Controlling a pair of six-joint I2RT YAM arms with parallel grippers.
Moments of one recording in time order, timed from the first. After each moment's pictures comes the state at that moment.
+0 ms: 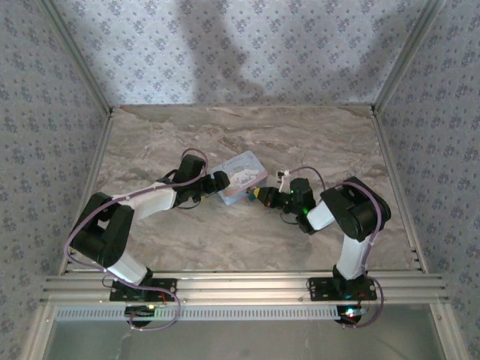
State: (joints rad) left arm -0.52 1.57 0.81 -0.09 0.17 -0.86; right arm 0.48 1.83 0.43 1.05 -0.46 0.82
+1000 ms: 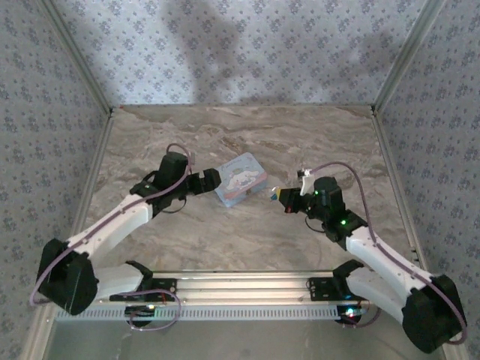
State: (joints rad) left arm -0.53 1.18 0.83 -0.37 0.10 -0.69; right arm 0.49 0.89 0.48 -0.05 -0.29 0.50
